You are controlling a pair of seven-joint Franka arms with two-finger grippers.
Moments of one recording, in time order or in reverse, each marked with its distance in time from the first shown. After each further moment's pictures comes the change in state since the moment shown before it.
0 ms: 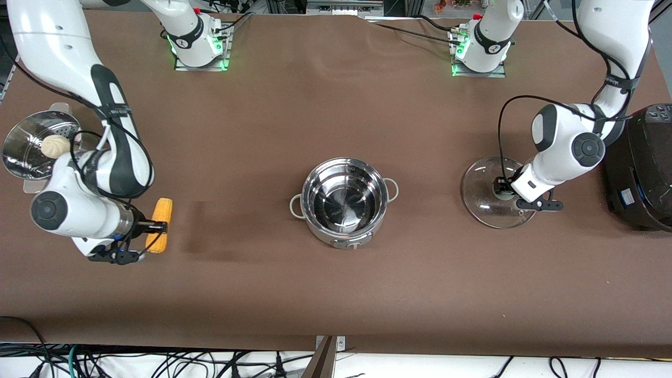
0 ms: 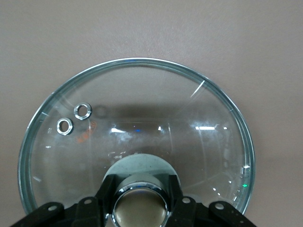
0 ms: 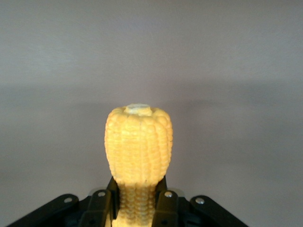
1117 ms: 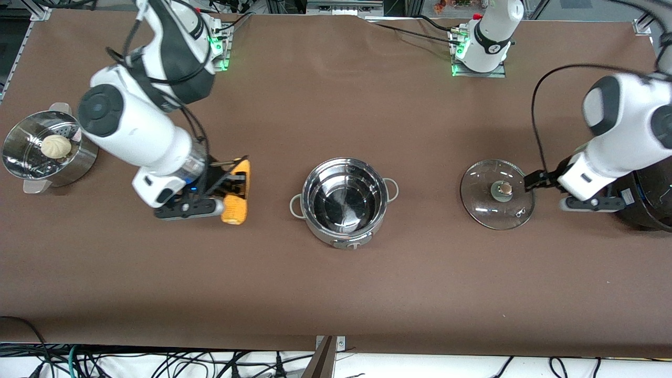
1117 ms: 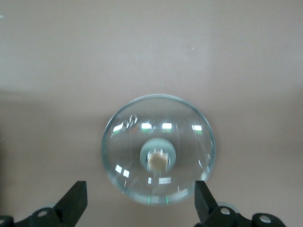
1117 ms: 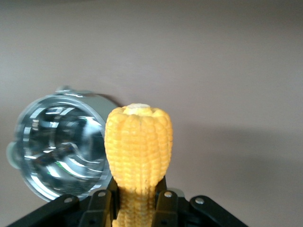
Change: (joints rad) left arm 0.020 -0.217 0.001 0.344 -0.002 -0.563 0.000; right arm 0.169 -0.142 0.324 0.170 0.007 -0.109 0.394
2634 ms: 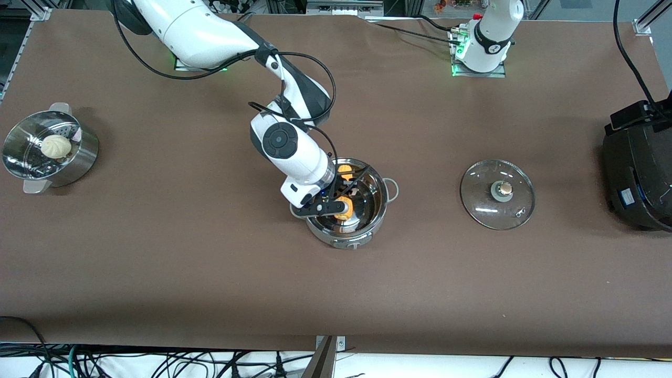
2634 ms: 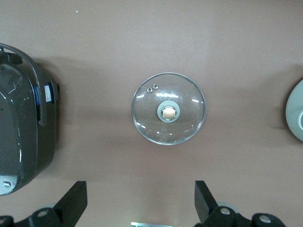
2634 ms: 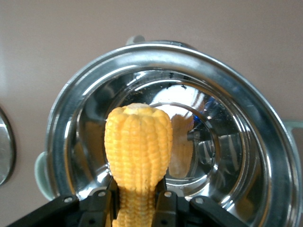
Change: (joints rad) left arm 0.072 -0.047 -0.021 0.421 0.001 -0.506 -0.032; right arm 0.269 0.343 -0.006 0.078 -0.025 0.324 0.216
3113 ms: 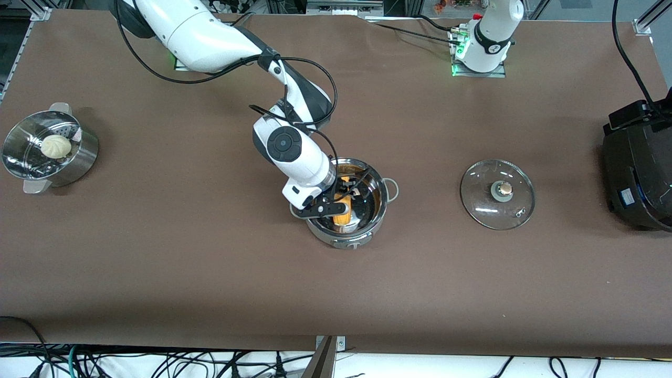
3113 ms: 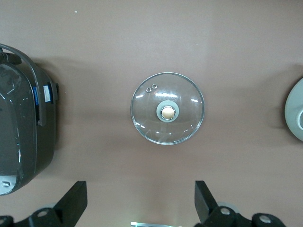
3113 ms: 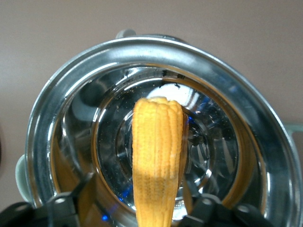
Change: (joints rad) left arm 0.000 -0.001 0.000 0.000 0.000 -0.001 0.000; right arm 0.001 0.011 0.000 0.005 -0.029 0.001 0.000
